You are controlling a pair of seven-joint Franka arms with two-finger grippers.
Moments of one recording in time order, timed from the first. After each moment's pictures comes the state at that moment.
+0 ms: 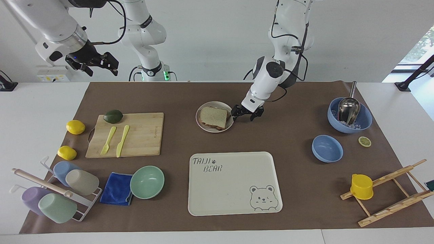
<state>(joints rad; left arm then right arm) -0.62 0.06 -0.01 -2.34 -0.37 2.49 -0.39 0.11 -0.04 -0.20 -1.56 0.04 1.27 -0.01</state>
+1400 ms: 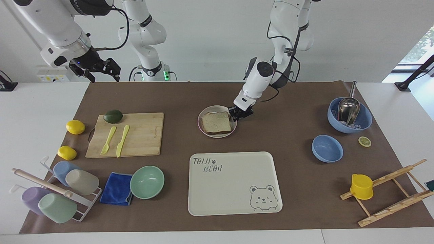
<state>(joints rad) -0.68 0.09 -0.01 -2.35 -0.38 2.56 -0.41 0.11 -0.09 -0.18 -1.68 0.04 1.39 -0.03</state>
